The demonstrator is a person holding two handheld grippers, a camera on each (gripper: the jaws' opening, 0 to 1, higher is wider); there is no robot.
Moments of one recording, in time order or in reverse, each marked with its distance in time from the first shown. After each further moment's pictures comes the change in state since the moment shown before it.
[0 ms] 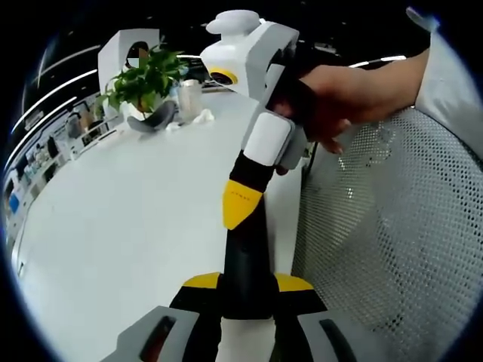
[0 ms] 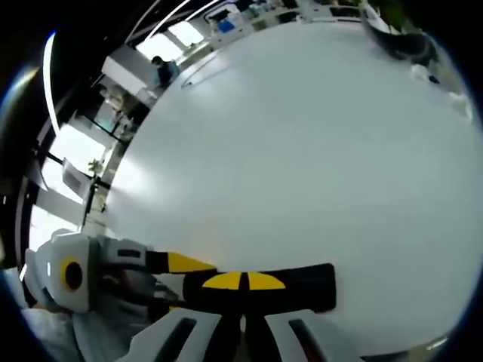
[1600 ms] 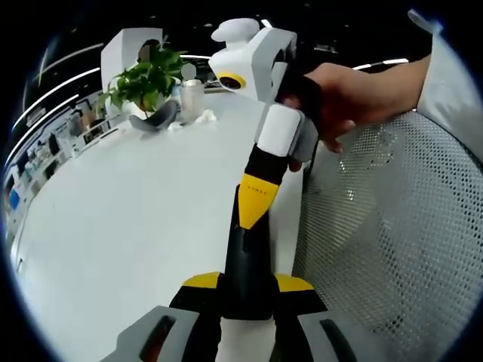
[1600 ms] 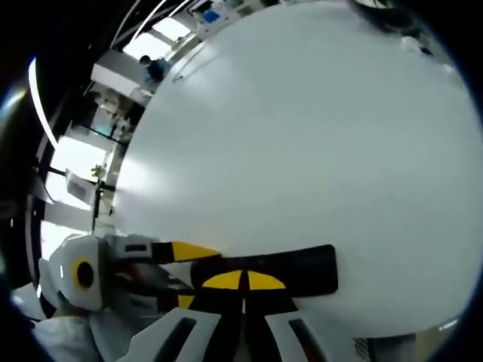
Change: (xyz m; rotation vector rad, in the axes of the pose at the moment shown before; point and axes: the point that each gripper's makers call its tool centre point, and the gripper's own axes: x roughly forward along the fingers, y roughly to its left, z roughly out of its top) left arm 0.000 0.000 0.000 -0.018 -0.011 0.001; right arm -0.007 0.004 -0.014 0.087 0.095 0.027
